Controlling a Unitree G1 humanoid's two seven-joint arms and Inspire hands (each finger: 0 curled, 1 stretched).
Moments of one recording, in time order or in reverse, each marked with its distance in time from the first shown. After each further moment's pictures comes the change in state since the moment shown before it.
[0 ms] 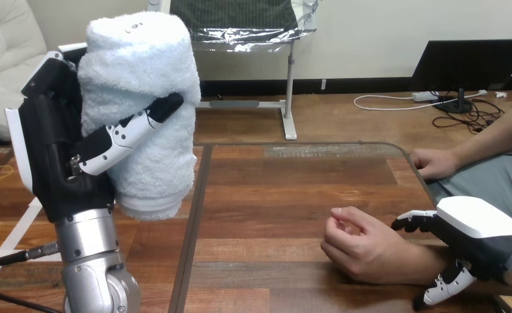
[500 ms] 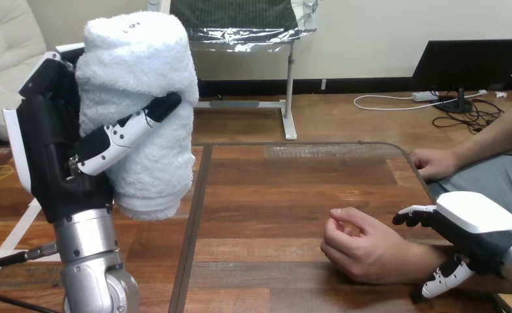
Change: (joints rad) left arm 0.000 0.000 0.002 0.000 0.000 0.000 0.006; right arm -0.064 0.004 0.037 0.083 -0.035 -0.010 -0.044
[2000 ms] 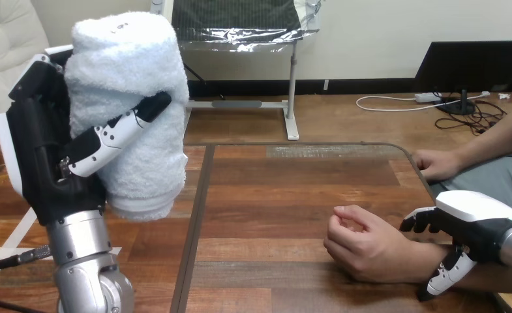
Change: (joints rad) left arm 0.004 0.000 0.026 0.000 -0.009 0.000 -0.001; right arm -0.114 -0.002 0.038 0.053 -0.007 0.098 0.197
